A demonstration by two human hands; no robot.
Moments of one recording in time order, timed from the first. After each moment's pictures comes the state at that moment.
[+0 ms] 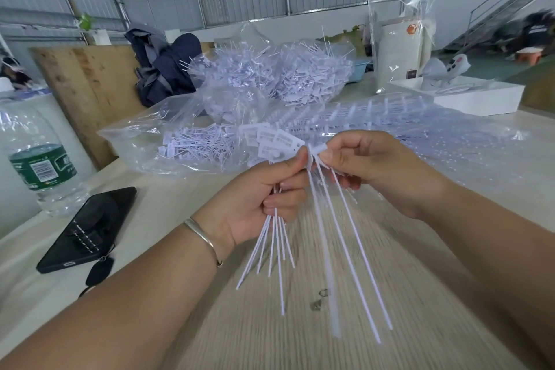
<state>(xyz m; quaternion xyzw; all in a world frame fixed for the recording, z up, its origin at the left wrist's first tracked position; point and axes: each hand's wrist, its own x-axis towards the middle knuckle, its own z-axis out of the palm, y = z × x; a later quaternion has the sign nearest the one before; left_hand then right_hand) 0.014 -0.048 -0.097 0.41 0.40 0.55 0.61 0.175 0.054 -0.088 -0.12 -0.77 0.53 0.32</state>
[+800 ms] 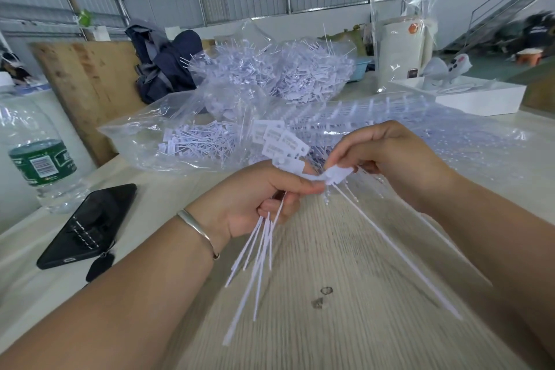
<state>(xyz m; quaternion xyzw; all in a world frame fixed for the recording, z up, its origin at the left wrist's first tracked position) 0.016 -0.054 -0.086 0.50 0.54 0.46 0.50 0.177 0.055 -0.078 -0.16 -0.76 0.52 0.35</state>
